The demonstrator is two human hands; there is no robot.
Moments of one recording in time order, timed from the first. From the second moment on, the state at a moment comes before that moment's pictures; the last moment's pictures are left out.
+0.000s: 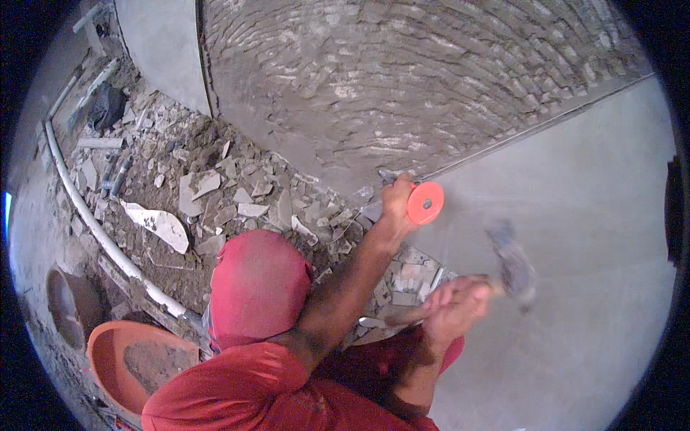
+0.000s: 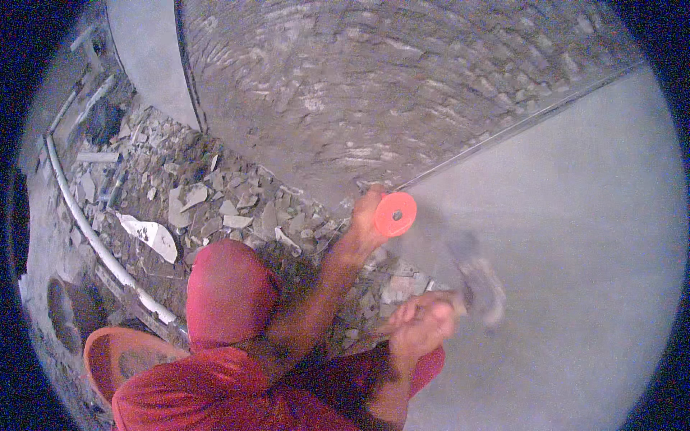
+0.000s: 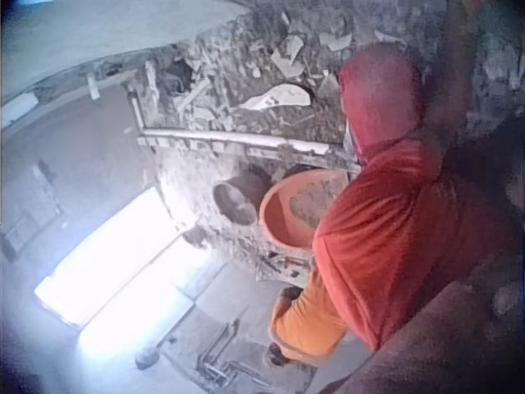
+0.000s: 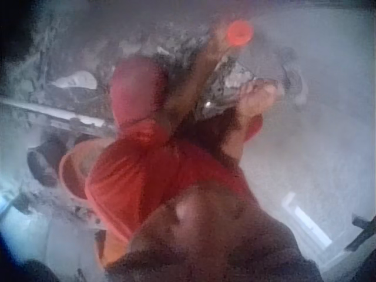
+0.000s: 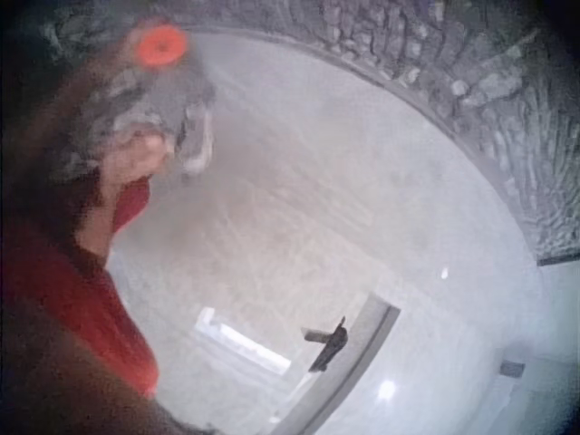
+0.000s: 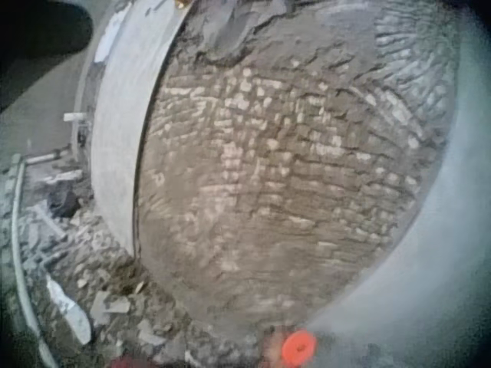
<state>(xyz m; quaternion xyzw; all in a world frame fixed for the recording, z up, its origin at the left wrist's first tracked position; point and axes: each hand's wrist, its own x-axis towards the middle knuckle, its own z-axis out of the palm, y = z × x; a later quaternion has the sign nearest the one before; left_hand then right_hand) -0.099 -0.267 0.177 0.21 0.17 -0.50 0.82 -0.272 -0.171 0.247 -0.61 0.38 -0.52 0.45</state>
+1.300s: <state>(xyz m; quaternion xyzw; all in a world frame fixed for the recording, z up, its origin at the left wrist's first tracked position) -0.098 -0.285 0.124 0.21 0.05 -0.45 0.87 -0.260 -0.170 0.229 -0.61 0.30 -0.55 0.49</state>
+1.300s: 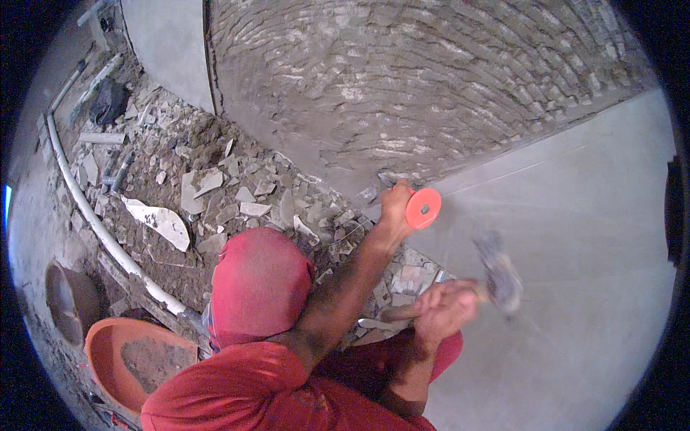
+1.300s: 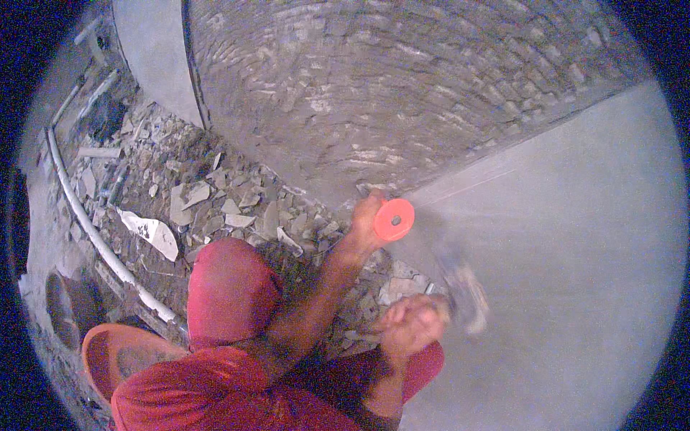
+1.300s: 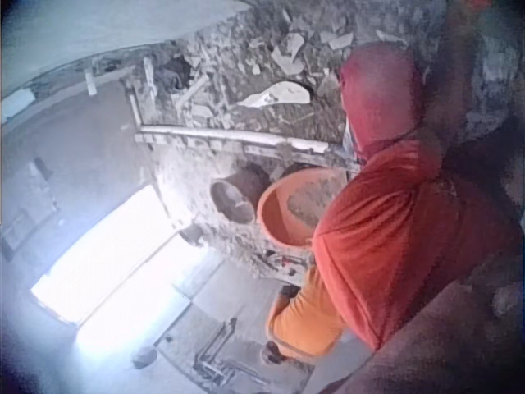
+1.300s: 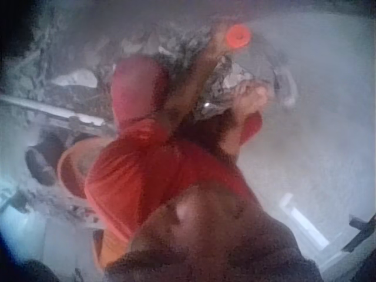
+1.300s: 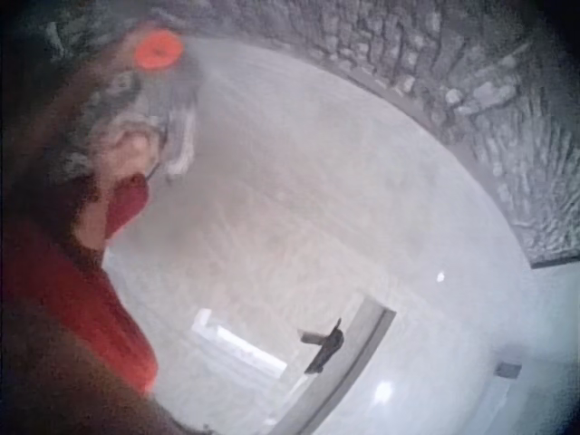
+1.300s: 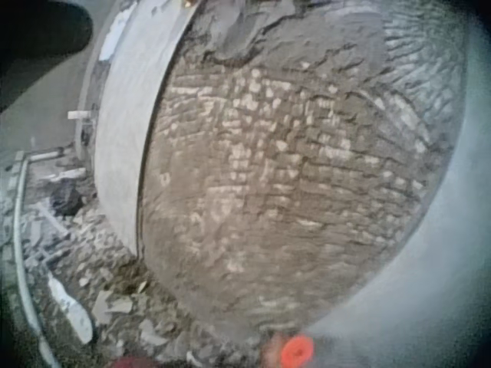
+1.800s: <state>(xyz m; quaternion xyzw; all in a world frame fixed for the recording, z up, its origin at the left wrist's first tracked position) -0.101 -0.292 0.102 0.46 -0.24 -0.16 0.84 -0.251 -0.176 0.224 -0.54 0.29 -0.60 0.52</state>
